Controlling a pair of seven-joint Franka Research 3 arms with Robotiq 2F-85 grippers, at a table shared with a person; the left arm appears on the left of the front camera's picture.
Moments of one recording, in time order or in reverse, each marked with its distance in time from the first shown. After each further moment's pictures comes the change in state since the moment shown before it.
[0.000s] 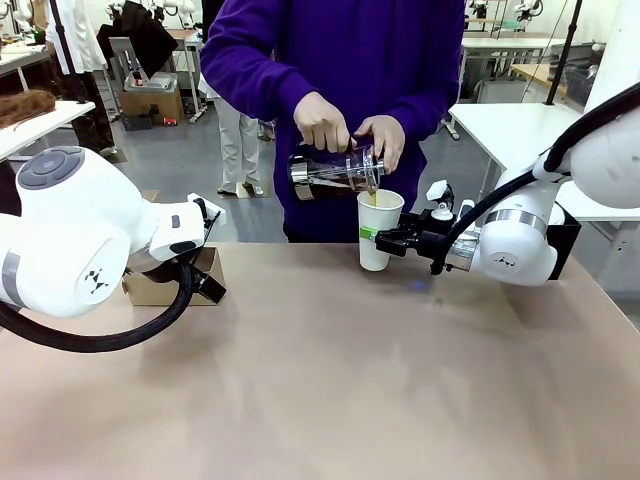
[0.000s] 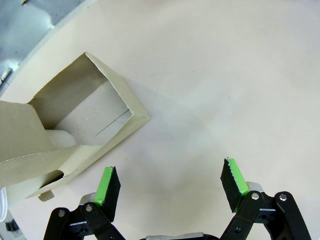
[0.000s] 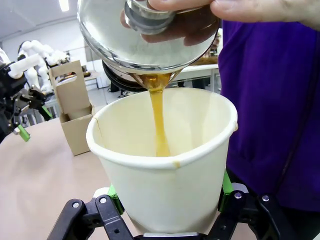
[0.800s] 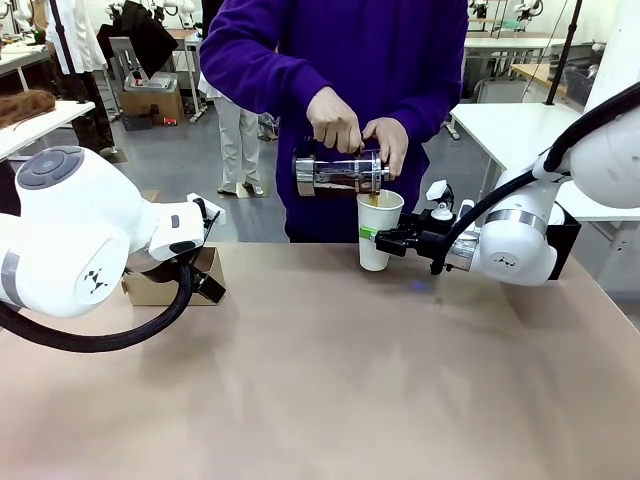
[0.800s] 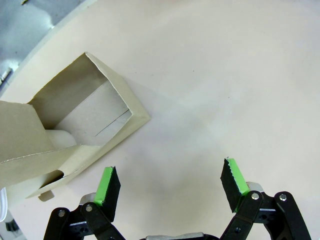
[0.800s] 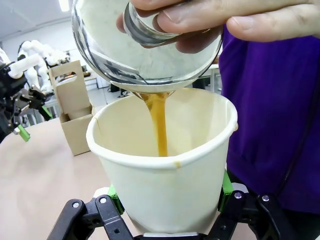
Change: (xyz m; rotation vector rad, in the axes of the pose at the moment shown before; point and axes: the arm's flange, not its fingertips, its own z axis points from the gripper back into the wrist) left arm 0.000 0.000 0.000 0.000 0.000 0.000; right arm 0.000 0.000 0.000 0.000 0.000 0.000
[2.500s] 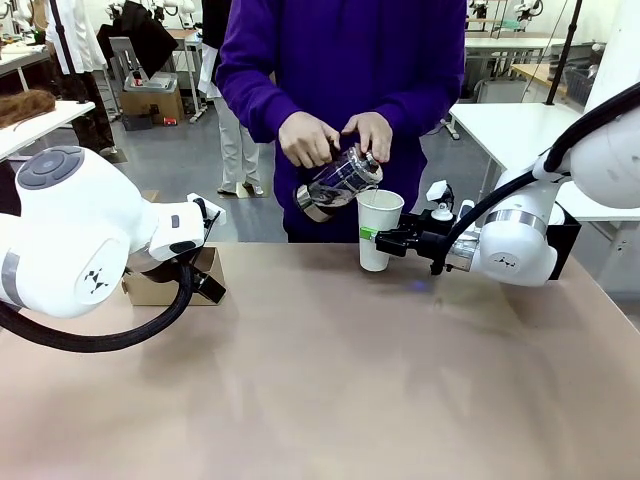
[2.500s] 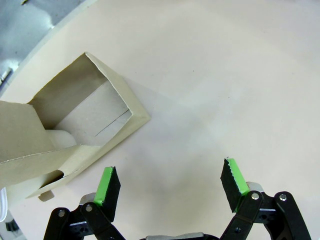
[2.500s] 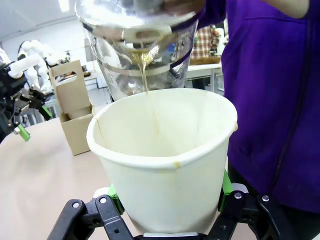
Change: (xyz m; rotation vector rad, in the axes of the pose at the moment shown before) left arm 0.000 0.000 0.000 0.000 0.000 0.000; right arm -0.001 0.000 0.000 0.000 0.001 -0.001
